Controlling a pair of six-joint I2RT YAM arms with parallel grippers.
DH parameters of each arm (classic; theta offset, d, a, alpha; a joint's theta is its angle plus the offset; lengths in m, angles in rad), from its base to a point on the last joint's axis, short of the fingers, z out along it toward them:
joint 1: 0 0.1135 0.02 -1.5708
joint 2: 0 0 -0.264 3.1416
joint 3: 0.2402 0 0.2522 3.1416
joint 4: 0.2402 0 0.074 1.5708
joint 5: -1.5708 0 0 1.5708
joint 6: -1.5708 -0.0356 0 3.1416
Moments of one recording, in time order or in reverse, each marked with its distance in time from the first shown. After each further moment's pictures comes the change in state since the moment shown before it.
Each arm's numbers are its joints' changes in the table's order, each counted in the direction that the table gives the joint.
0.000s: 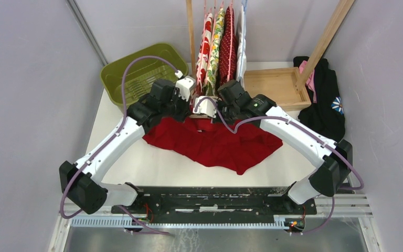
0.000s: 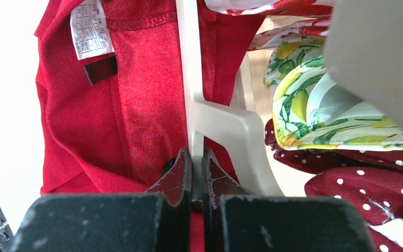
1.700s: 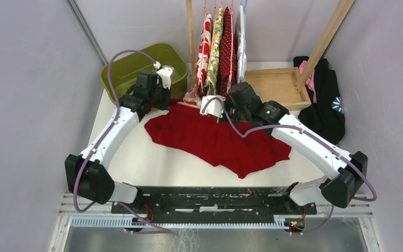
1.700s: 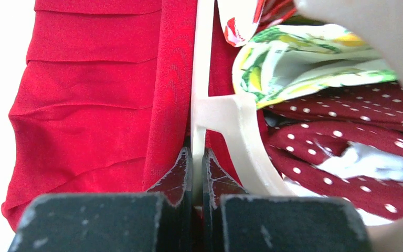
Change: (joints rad) left arm 0.264 0.090 -0.023 -0.046 0.068 -0.037; right arm -0.005 -0.126 -0.103 -0.081 -0.069 0.027
